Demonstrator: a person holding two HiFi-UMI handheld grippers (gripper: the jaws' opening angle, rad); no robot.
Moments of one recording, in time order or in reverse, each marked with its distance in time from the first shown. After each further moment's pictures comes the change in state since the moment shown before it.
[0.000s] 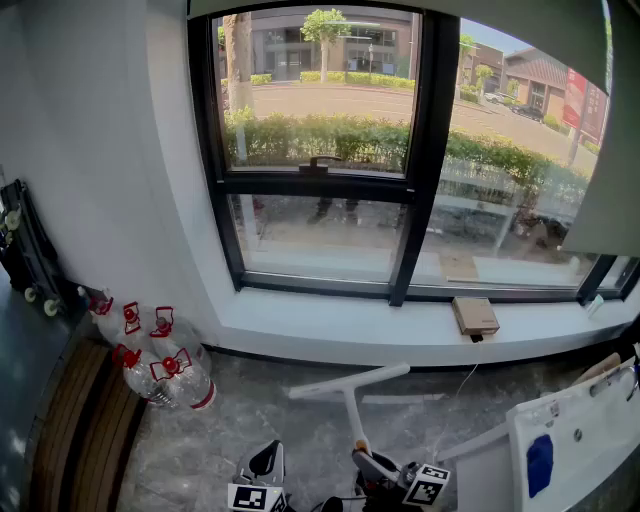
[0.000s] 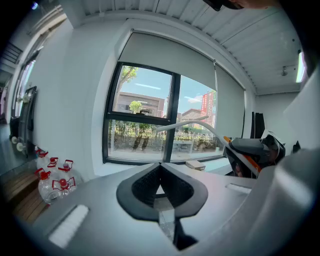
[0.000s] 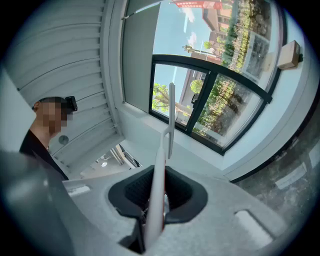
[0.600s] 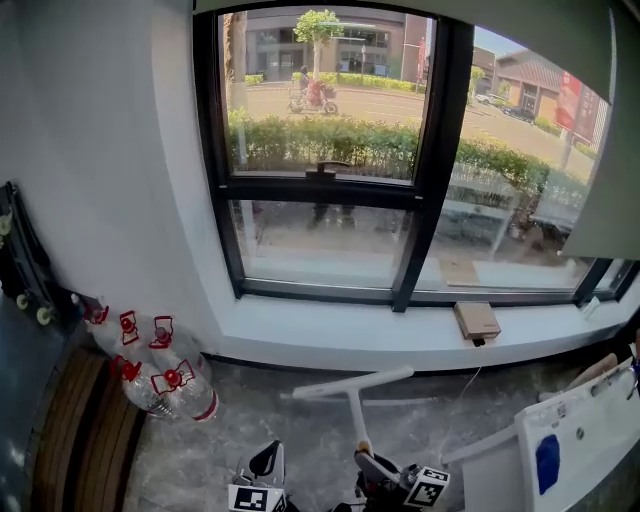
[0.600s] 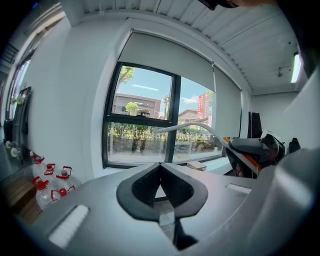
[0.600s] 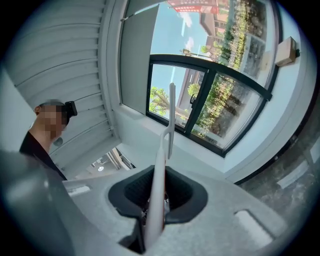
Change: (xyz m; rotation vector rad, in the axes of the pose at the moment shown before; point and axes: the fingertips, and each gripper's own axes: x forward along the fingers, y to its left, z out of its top) left arm 0.017 0.069 0.020 0.024 -0.013 -0.041; right arm 0.062 -0.002 -0.009 0.015 -0.056 -0.019
